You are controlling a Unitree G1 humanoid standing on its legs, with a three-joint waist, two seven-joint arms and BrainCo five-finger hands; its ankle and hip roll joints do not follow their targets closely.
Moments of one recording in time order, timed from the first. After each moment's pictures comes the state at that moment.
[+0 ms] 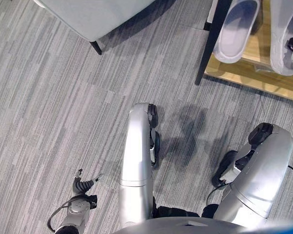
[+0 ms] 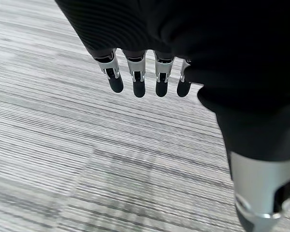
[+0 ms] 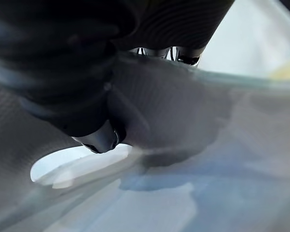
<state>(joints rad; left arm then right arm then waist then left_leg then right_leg) 0.06 0.43 -0.24 0.99 -0.37 -0.28 0.39 -1.29 -0.88 0.51 1.02 -0.05 -0.12 -0.65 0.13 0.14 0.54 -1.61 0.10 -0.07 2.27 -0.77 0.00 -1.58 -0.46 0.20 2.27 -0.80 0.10</state>
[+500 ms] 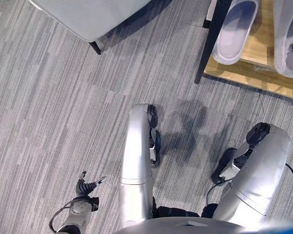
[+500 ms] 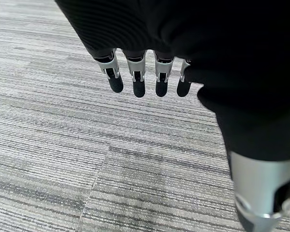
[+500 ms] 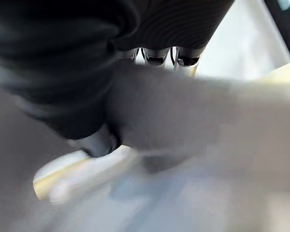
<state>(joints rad) 0.03 0.41 -0.27 1.05 -0.41 -0.29 0.35 -1.37 -0.86 0.59 1.24 -0.01 -0.08 -0.64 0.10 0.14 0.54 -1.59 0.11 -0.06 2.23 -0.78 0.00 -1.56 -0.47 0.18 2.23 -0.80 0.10</state>
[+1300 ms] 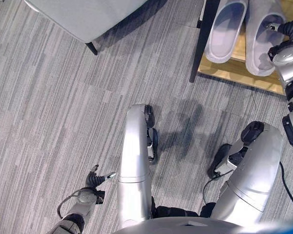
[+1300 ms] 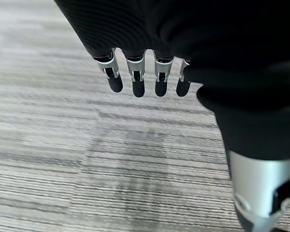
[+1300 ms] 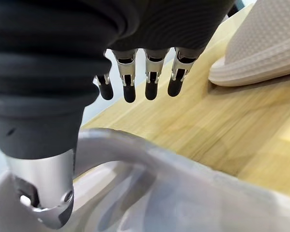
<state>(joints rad) -0.08 0.41 -0.39 1.11 -0.40 -0.23 0.25 -1.44 -0.67 0.57 1.38 0.14 -0.04 -0.55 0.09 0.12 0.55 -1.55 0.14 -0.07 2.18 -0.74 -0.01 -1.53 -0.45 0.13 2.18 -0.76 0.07</state>
